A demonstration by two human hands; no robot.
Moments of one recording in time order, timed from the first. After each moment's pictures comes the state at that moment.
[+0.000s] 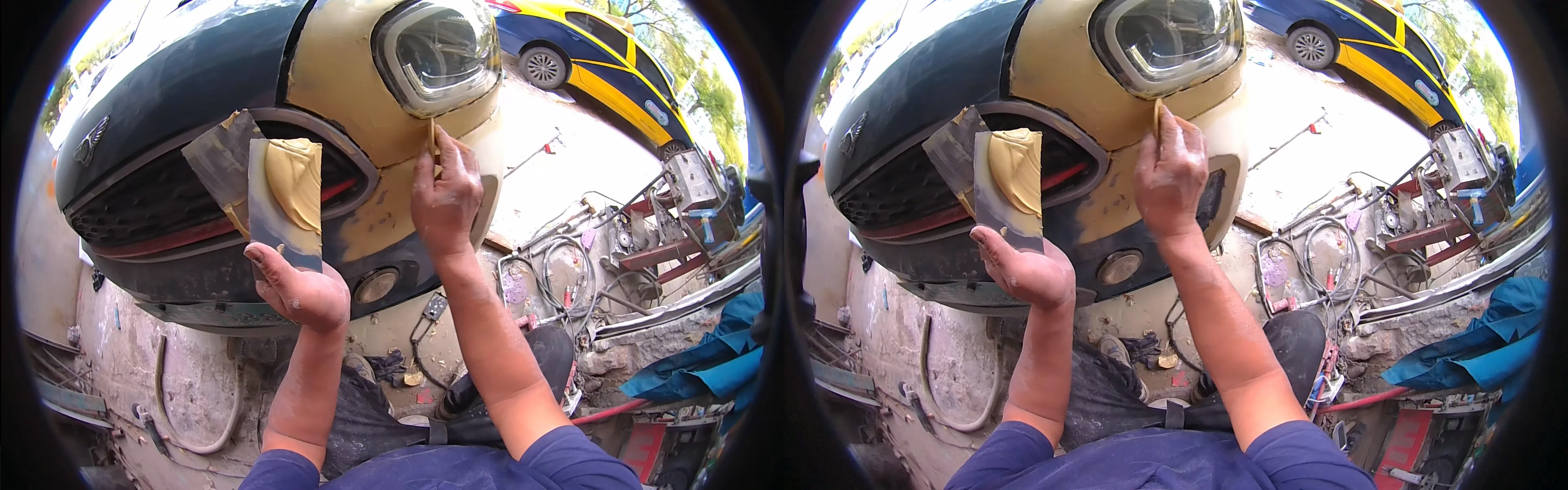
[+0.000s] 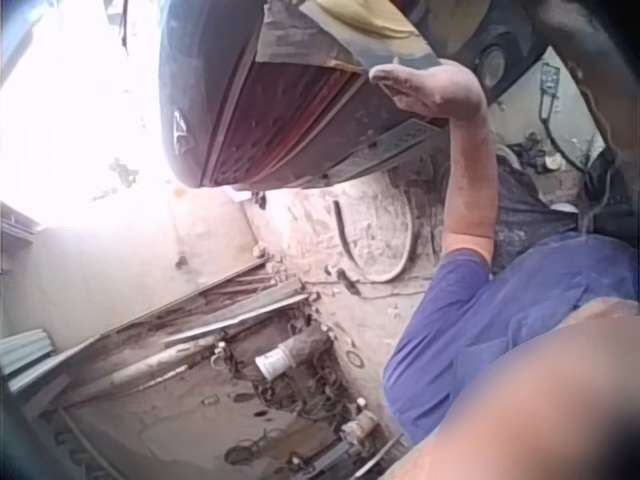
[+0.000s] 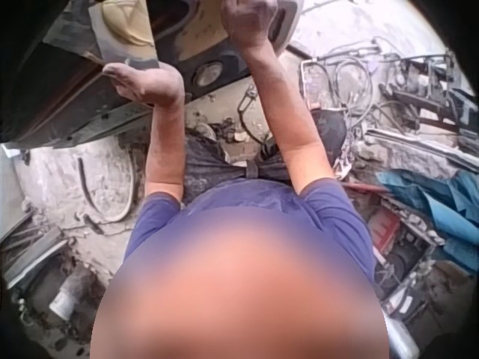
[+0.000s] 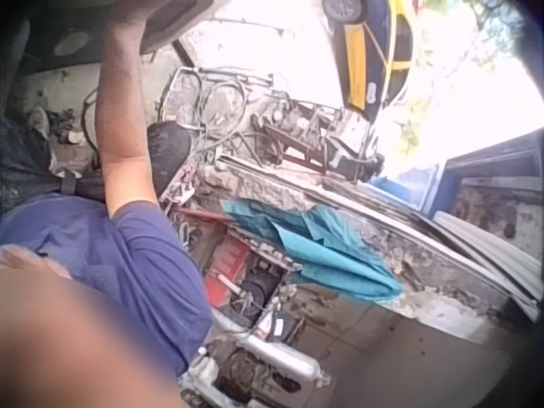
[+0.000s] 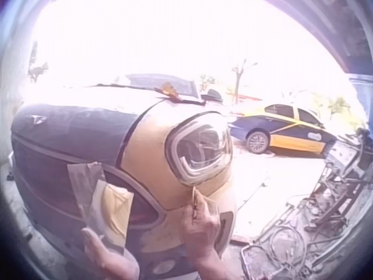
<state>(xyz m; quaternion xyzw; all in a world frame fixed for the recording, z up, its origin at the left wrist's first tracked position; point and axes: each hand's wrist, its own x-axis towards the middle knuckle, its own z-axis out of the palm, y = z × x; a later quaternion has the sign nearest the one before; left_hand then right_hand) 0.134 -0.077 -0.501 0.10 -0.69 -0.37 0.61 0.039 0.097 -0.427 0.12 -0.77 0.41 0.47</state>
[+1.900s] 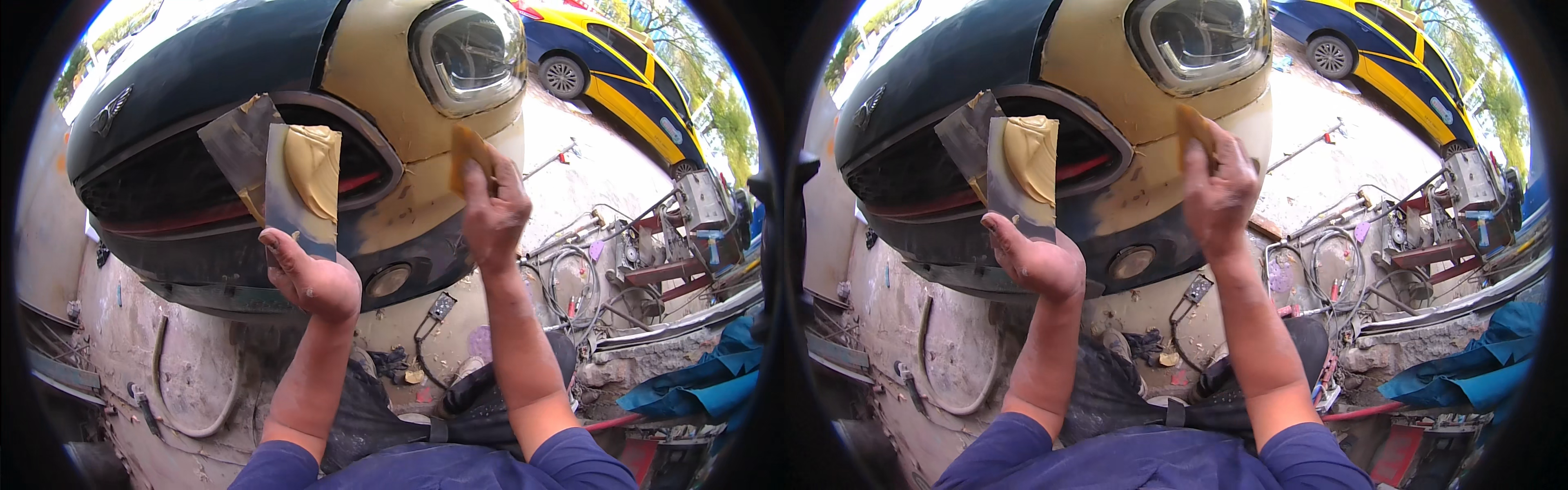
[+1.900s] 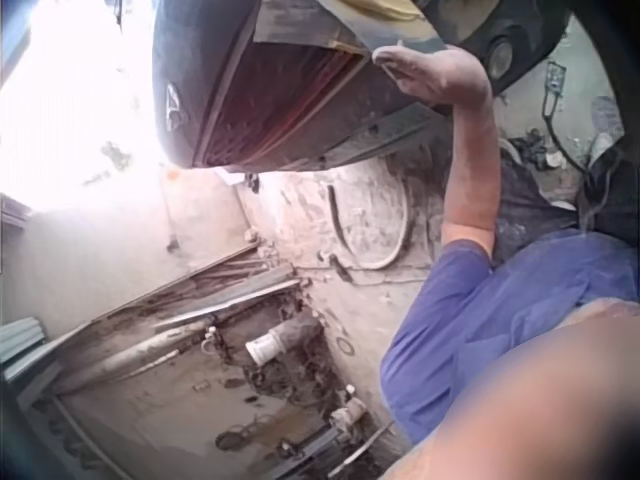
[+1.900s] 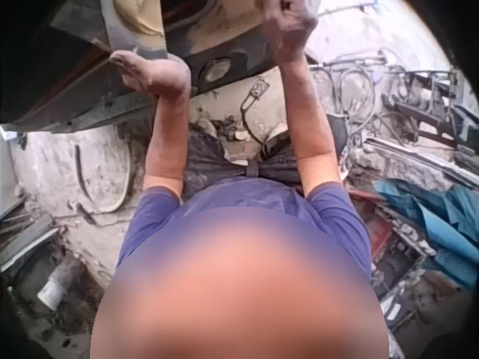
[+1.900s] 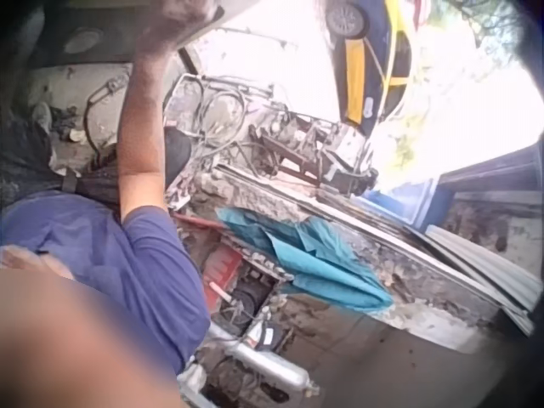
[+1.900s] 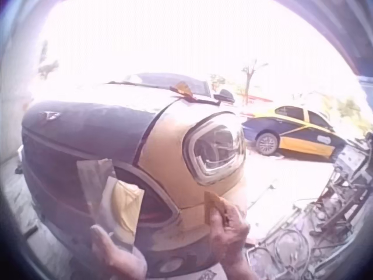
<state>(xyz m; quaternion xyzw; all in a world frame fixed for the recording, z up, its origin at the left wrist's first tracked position) 0.133 -0.079 -0.495 0.11 -0.70 -0.10 0.70 0.070 0.128 -0.410 0.14 -0.74 0.54 0.36</state>
